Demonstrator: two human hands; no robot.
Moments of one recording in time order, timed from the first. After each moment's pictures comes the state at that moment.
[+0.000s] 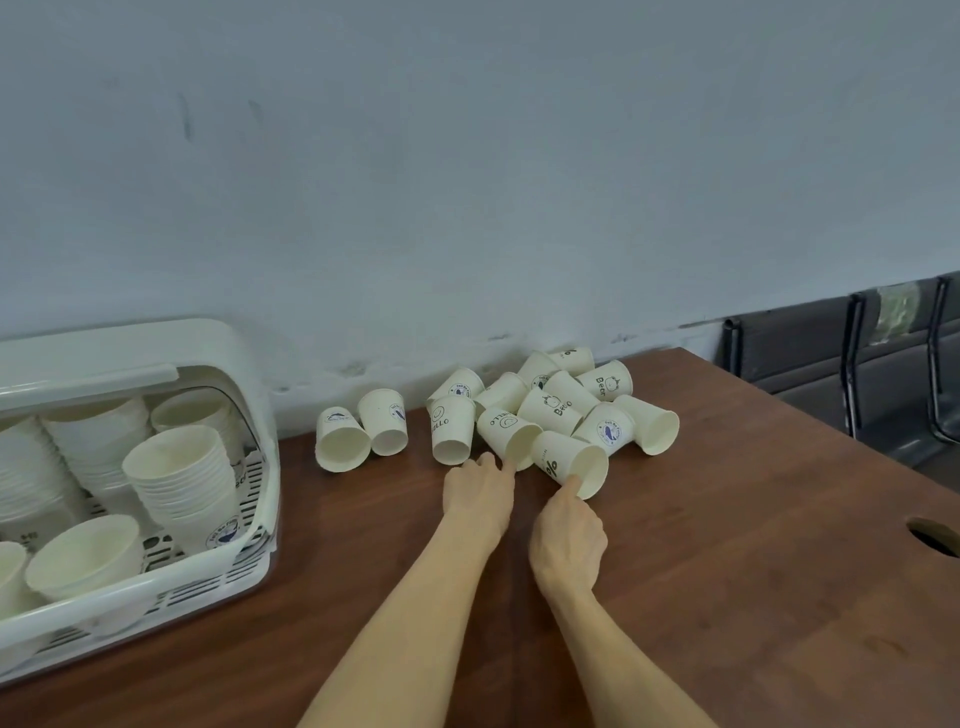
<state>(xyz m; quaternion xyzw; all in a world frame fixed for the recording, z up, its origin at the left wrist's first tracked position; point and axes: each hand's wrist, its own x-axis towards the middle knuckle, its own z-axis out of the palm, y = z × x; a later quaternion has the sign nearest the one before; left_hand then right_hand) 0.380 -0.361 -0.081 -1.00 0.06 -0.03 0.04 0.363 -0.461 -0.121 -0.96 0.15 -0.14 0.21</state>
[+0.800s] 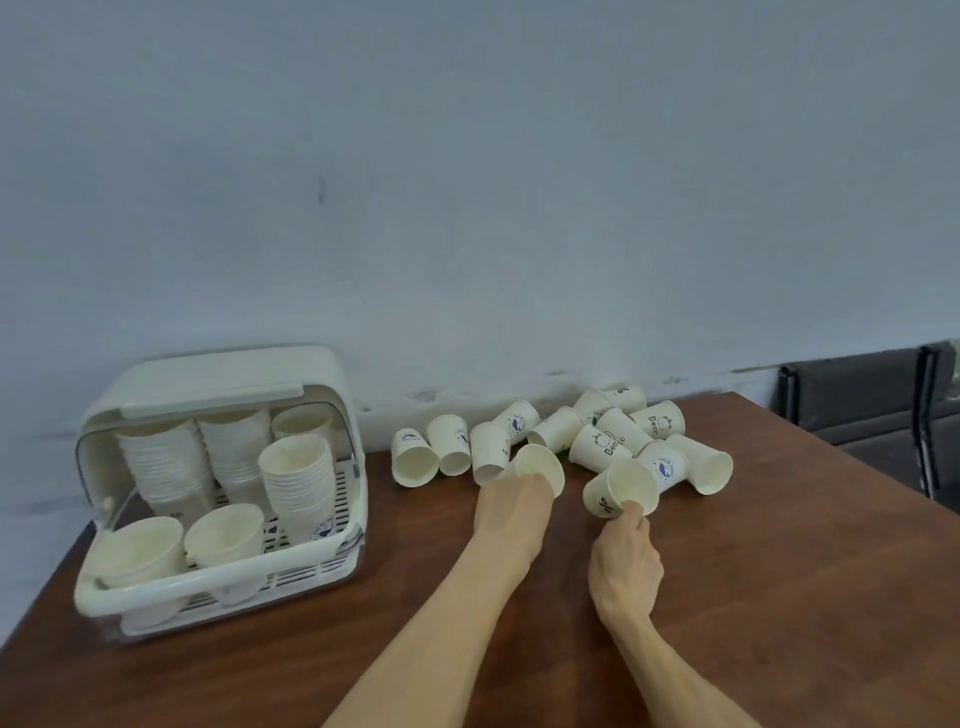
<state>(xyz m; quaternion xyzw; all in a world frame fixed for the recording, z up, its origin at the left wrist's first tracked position) 0.323 -0.332 -0.030 -0.99 0.07 -0.11 0.02 0.342 -0.460 -0.113 -0.94 0.13 -0.20 0.25</state>
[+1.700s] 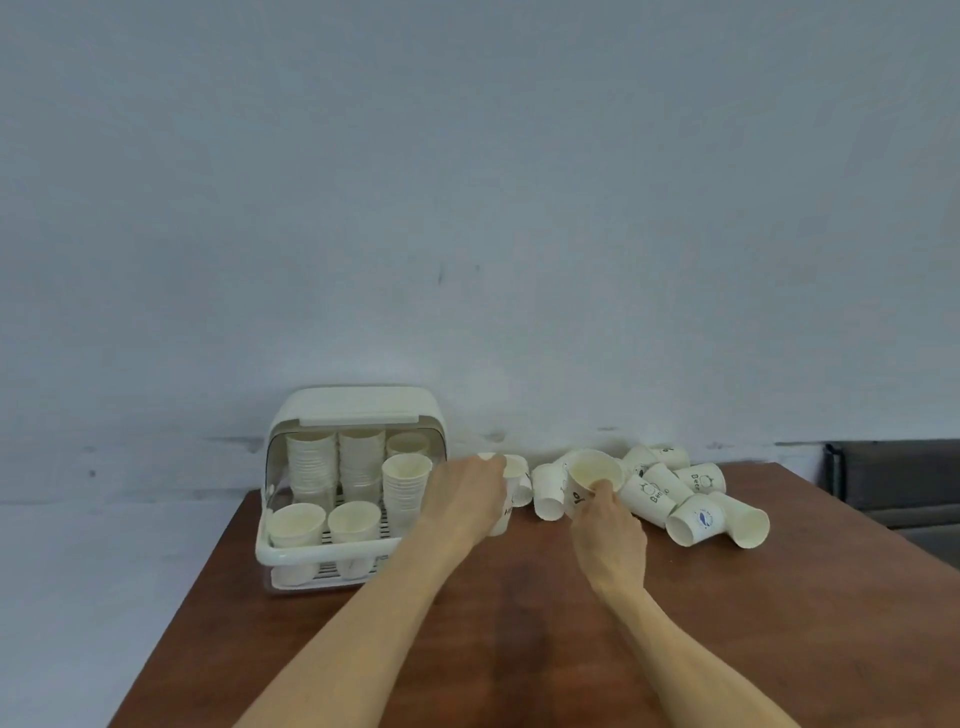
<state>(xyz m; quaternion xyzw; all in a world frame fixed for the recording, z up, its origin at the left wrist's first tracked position) 0.205 -0.218 0.053 -0.97 -0.01 -0.25 0.02 0.263 -0.383 -0.003 -0.94 -0.05 -0.23 0.23</state>
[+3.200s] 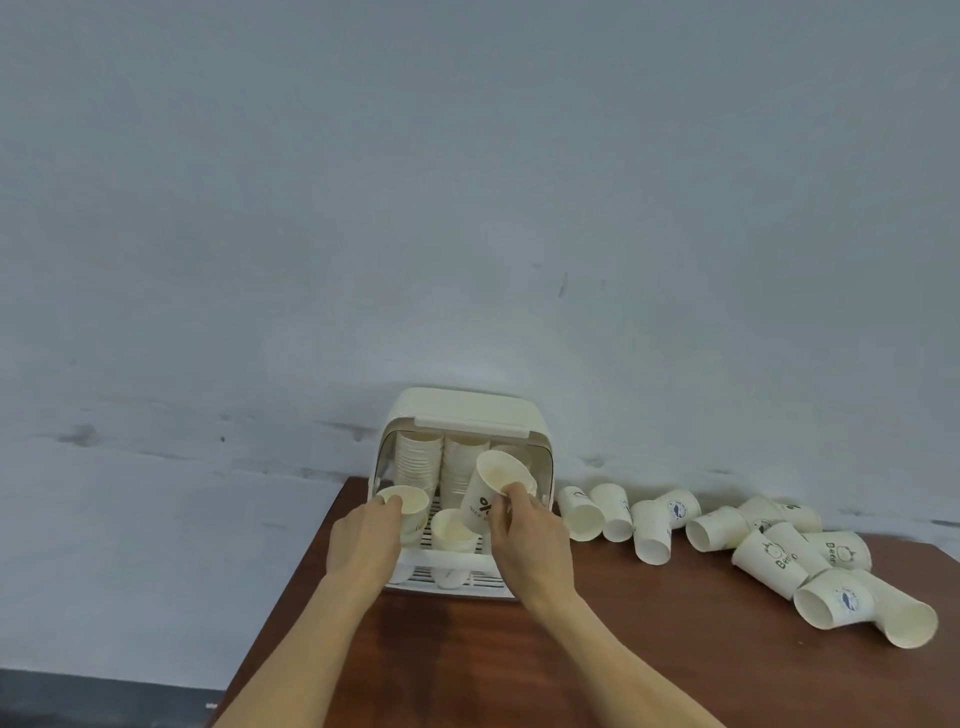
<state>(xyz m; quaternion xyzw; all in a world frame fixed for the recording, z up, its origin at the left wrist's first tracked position) 0.137 -0.021 -0.028 -0.94 -0.28 -0.18 0.01 0.217 -0.193 -0.009 -0.86 -0.33 -0.25 0.30</state>
